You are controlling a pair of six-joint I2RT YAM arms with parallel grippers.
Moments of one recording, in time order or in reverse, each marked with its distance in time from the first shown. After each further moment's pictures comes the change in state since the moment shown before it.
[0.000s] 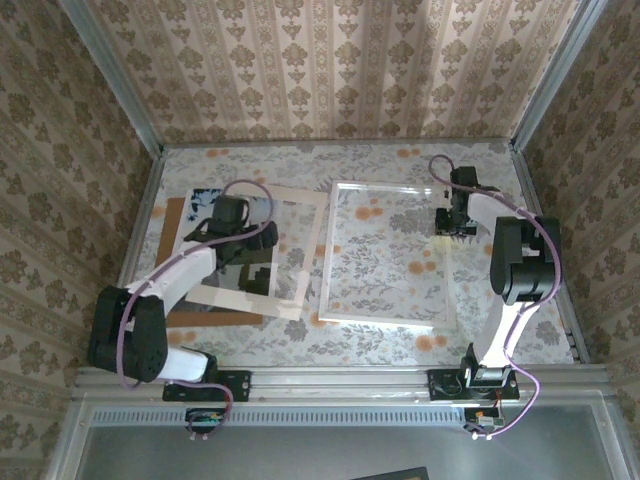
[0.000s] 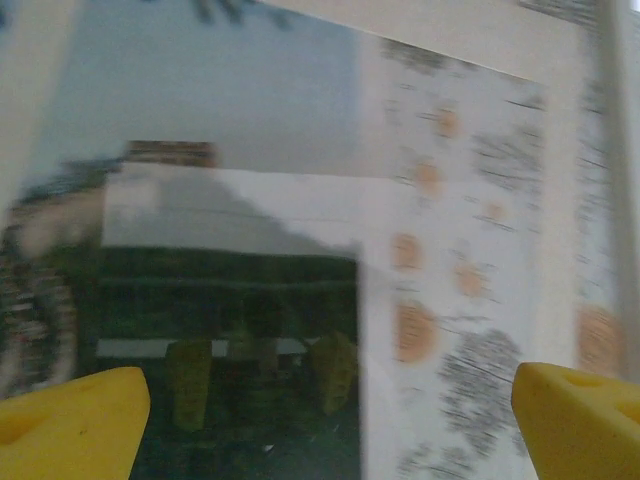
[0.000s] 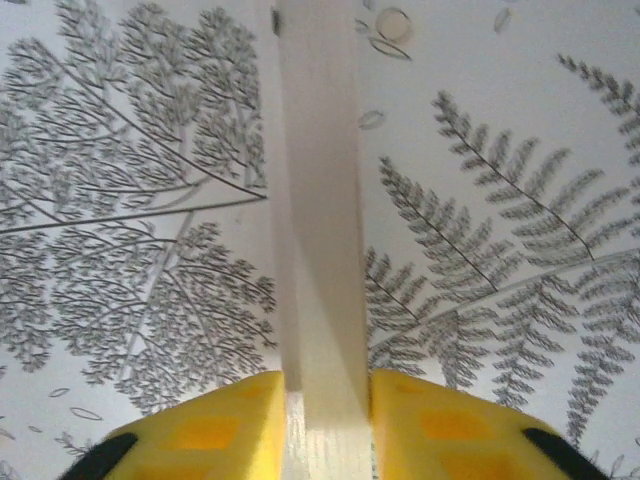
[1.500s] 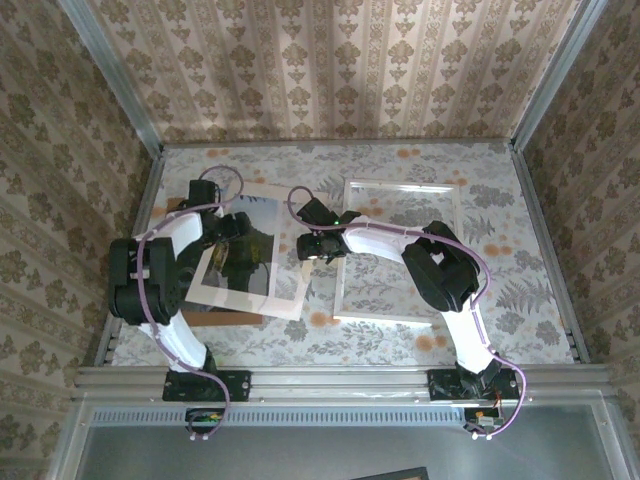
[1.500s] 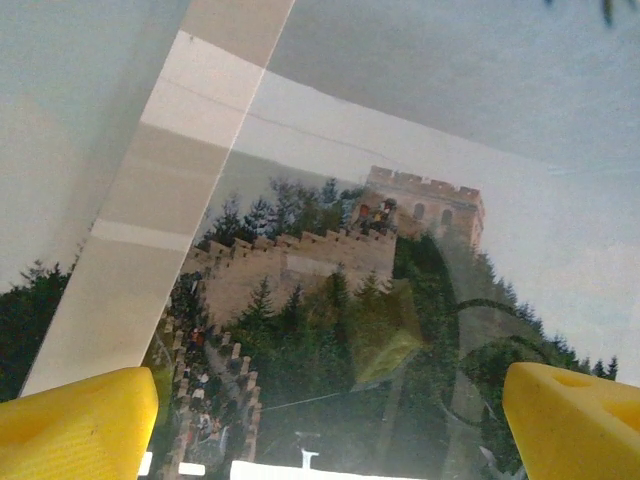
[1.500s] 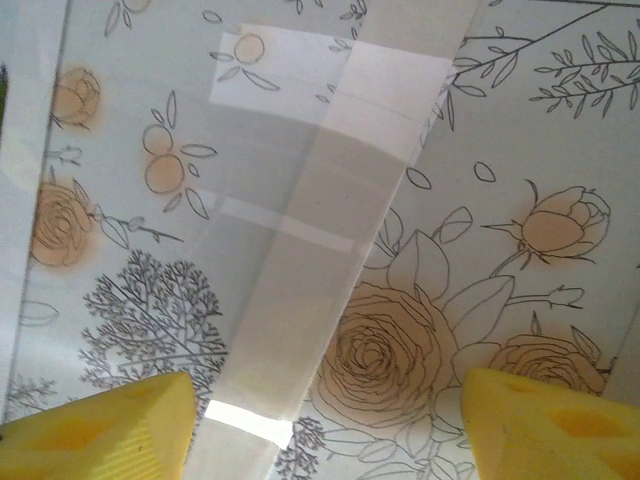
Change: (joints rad) left arm 0.253 0.340 0.221 -0.115 0.123 0.035; right arm 0.800 0.232 0.281 0.119 0.044 0.479
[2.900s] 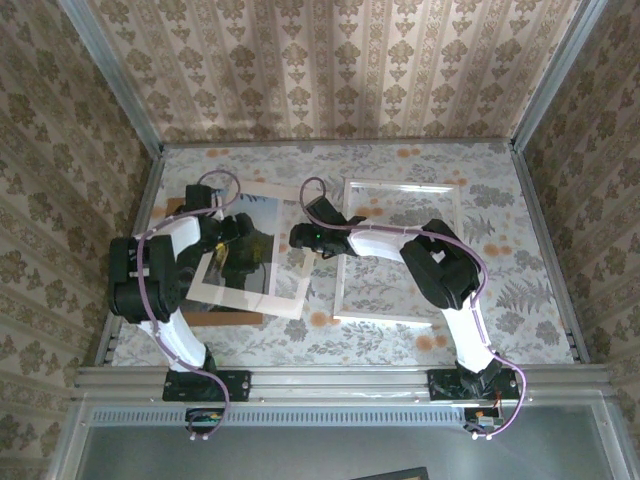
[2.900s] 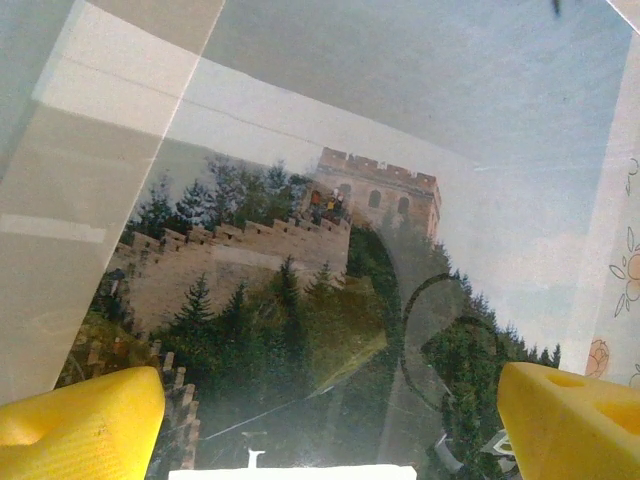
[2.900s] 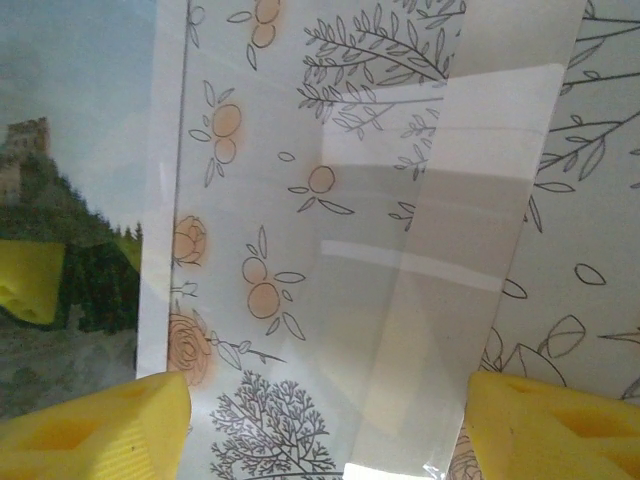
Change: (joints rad) left arm 0.033 0.009 -0.060 0.099 0.163 -0.042; right arm -0.030 0.008 -0.104 0.339 -0.114 0.219
